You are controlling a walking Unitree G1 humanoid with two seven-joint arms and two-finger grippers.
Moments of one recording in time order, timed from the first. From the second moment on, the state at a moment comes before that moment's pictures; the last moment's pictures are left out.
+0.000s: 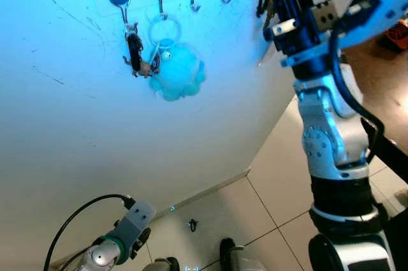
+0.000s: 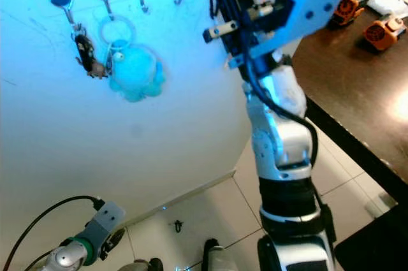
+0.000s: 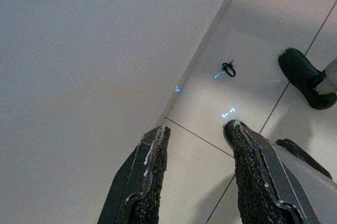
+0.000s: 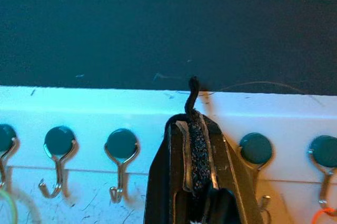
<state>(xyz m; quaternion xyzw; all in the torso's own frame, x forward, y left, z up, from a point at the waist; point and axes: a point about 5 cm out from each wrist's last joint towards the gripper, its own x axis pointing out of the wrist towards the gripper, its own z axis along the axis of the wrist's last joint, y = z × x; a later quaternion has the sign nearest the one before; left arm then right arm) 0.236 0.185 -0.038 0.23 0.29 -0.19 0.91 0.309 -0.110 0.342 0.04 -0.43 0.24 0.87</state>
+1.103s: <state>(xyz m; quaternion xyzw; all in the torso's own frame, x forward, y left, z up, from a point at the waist) 0.238 0.184 -0.035 0.23 0.27 -0.20 0.91 0.337 -0.100 0.311 -0.02 -0.41 0.22 0.88</state>
